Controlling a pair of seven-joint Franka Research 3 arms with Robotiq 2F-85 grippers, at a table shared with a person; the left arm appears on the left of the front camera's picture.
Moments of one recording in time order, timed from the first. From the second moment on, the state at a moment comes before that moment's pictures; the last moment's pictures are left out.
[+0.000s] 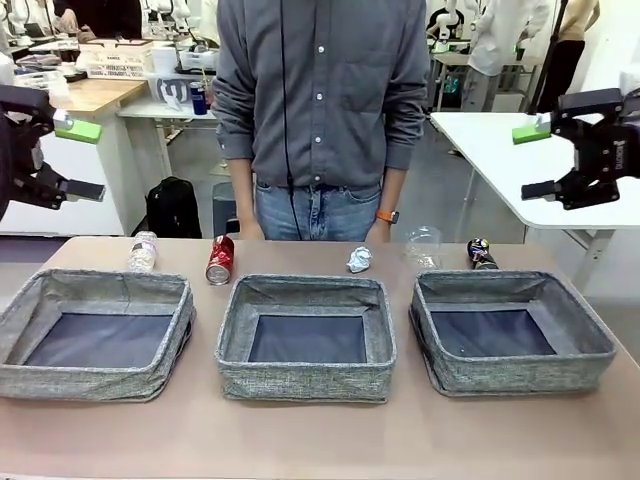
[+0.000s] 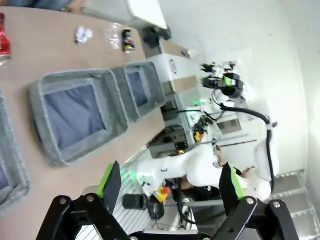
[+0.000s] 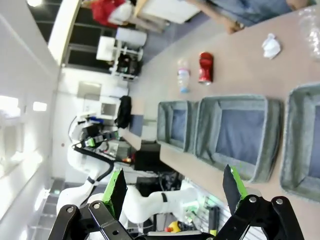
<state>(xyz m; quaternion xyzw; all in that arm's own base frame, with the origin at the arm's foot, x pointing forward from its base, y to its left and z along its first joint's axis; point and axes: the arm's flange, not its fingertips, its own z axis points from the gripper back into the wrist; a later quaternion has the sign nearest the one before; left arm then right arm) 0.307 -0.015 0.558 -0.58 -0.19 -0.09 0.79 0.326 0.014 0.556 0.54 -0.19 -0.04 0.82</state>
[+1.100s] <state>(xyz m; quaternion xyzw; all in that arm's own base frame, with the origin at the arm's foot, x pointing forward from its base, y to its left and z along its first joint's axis) 0.305 -0.012 0.557 -0.59 -0.18 -0.10 0.78 0.320 0.010 0.560 0.55 -0.18 -0.04 0.81</state>
